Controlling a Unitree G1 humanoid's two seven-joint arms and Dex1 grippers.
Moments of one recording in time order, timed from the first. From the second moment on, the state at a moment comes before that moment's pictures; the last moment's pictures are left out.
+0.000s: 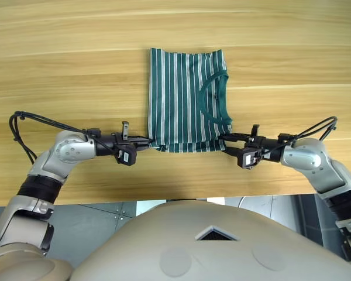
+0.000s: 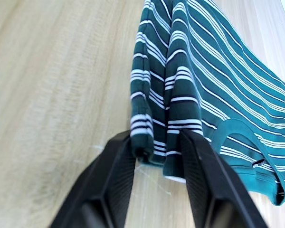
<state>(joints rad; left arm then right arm) 0.00 0.79 -0.35 0.27 0.20 -0.87 -0.86 0.12 -0.86 0.36 -0.05 -0.24 -0.55 0.73</state>
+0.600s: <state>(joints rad) 0.00 0.79 -0.36 0.27 0.19 -0.88 -0.86 0.15 -0.87 0.35 -0.07 -0.23 -0.59 0.74</state>
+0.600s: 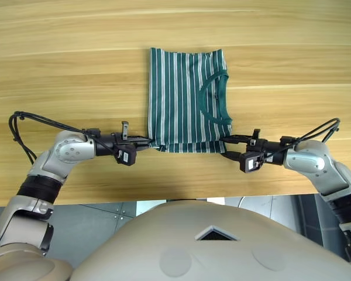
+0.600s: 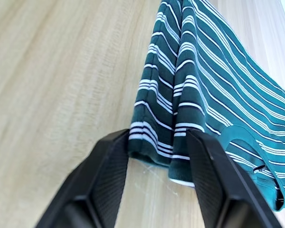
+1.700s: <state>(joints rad) 0.00 0.79 -0.37 0.27 0.19 -0.89 -0.84 0.09 -0.82 0.37 -0.02 -0.27 -0.57 0.72</state>
